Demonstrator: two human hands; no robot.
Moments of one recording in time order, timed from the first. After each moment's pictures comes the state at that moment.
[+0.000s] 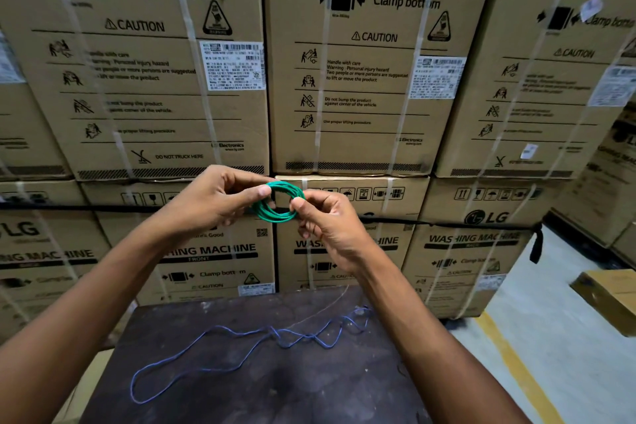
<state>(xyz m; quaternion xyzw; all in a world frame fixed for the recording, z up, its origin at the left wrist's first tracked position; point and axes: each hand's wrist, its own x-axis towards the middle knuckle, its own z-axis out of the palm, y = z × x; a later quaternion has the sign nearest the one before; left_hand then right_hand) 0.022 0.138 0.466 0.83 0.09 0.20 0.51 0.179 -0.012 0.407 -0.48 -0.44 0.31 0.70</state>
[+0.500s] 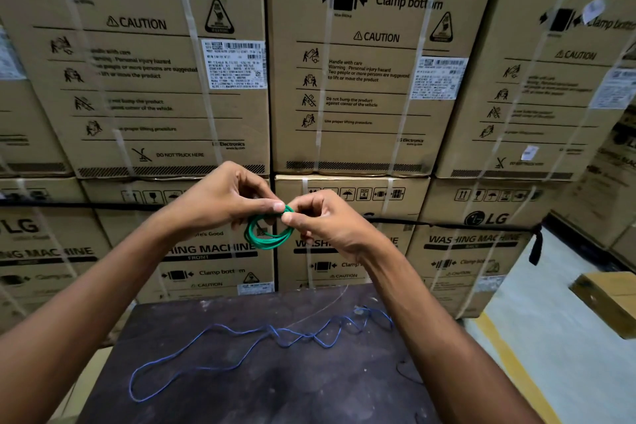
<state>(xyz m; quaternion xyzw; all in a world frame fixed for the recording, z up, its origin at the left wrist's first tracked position) 0.030 0.138 0.473 0.88 0.07 0.15 0.45 0.186 -0.018 0.426 -0.57 -0.54 0.31 0.53</state>
